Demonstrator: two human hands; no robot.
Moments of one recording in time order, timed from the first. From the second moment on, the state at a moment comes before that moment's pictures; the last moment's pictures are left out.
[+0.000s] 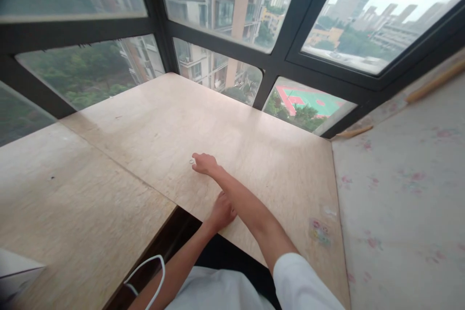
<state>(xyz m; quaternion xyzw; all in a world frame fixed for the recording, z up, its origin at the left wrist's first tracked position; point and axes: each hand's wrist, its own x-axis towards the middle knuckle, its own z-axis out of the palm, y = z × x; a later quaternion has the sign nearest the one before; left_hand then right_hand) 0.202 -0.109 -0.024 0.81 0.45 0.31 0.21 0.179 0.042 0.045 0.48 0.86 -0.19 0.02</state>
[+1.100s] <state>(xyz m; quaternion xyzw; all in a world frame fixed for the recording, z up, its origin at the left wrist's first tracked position) 0.198 -0.107 -0.019 0.82 0.45 0.29 0.21 0.279 -0.011 0.014 0.50 0.50 -0.60 -0.36</state>
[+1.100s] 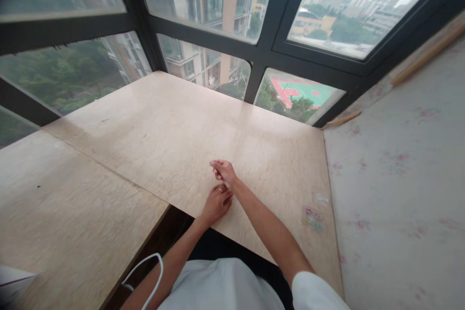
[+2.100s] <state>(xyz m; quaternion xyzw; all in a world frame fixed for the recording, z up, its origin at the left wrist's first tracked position) 0.201 -0.096 -0.030 0.84 0.42 0.30 0.15 0.574 -0.230 0.031 0.85 0.35 -0.20 -0.33</state>
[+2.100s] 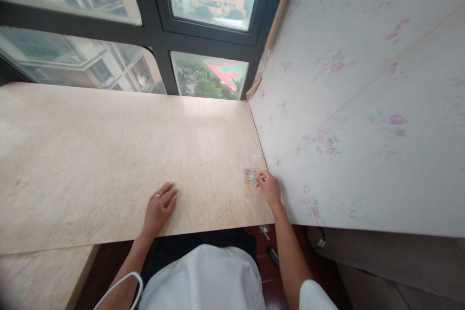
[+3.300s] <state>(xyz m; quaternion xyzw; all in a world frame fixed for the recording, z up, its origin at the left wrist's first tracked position) 0.203 -0.096 -0.029 0.84 0.42 0.31 0.14 0.571 -0.180 0.069 0.81 0.54 -0.20 0.10</state>
